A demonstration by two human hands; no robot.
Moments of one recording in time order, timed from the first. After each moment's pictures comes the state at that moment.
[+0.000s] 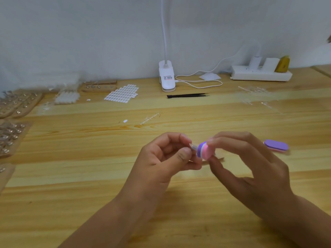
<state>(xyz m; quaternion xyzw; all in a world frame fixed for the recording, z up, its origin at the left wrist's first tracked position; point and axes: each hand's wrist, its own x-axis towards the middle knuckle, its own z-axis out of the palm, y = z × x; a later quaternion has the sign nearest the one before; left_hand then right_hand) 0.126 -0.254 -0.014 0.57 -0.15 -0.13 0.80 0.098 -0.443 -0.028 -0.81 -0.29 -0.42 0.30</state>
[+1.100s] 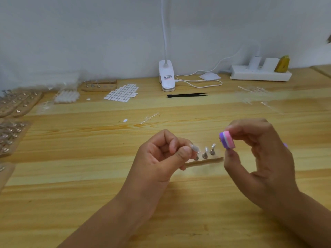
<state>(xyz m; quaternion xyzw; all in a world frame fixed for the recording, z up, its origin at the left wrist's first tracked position) 0.126 -0.251 -0.010 0.59 -0.18 -0.10 0.78 0.100 -0.447 -0.024 -0.79 -0.24 -0.37 0.42</state>
